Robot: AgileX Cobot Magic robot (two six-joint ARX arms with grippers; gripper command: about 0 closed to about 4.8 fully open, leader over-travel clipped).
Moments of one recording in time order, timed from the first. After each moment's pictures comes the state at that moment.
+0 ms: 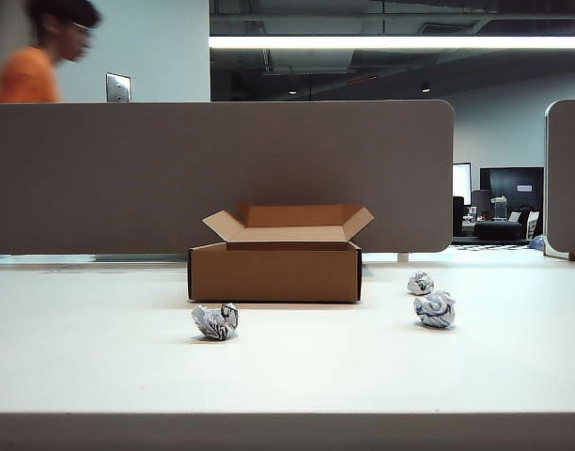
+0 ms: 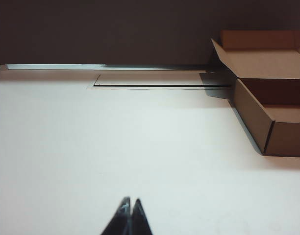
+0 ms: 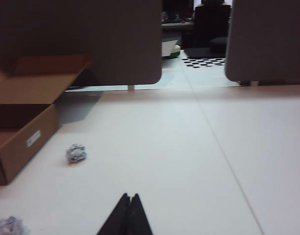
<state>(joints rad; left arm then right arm) -0.01 0.00 0.00 -0.03 0.00 0.01 0.03 0.00 0.01 0.03 0.10 0.02</state>
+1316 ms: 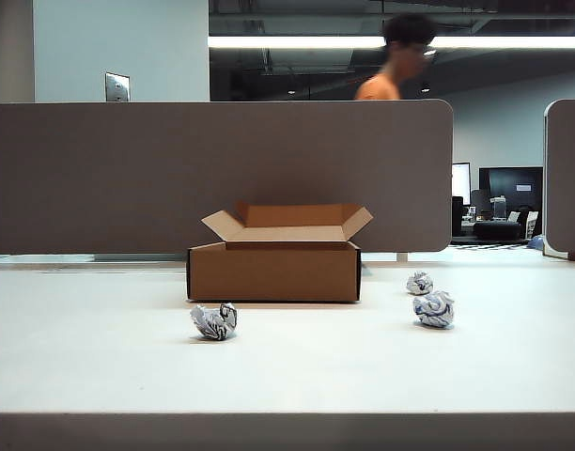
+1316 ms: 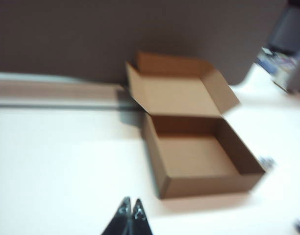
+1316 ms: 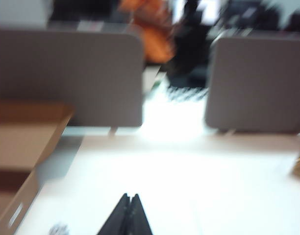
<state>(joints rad) -0.02 0.67 0.57 -0.03 0.33 -0.14 0.03 0.65 0.70 -0.04 0.15 -0.05</state>
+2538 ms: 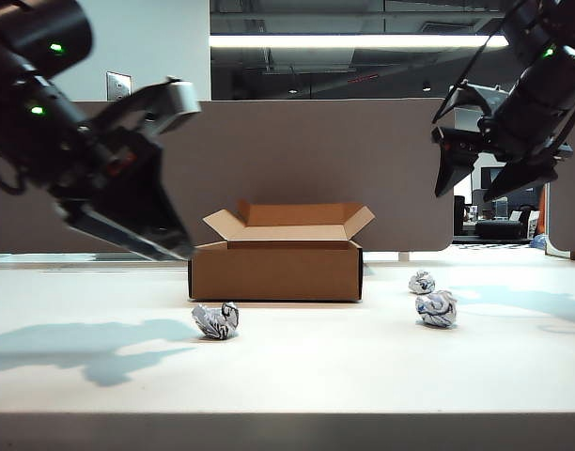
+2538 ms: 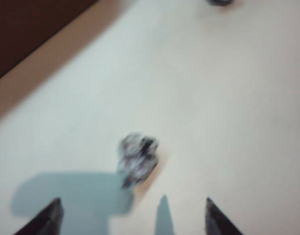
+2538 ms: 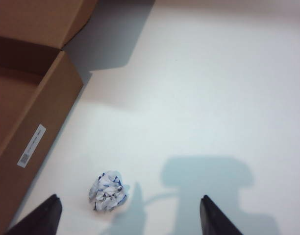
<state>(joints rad) -0.40 1.41 0.79 -0.23 0.45 0.40 0.08 1.73 1.24 -0.13 -0.13 -0.02</state>
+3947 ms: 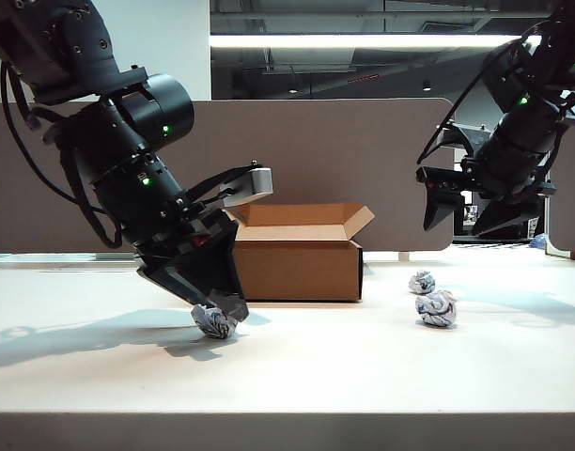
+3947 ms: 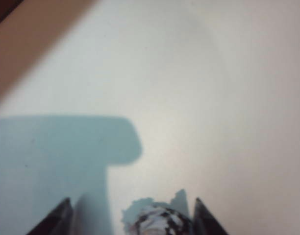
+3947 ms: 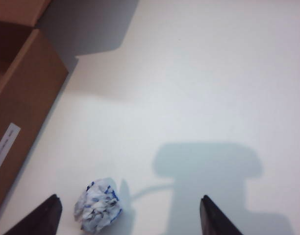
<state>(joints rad) -0.47 1.78 1.07 -0.32 0.38 0.41 0.10 1.86 1.26 -0.06 -0.11 0.01</state>
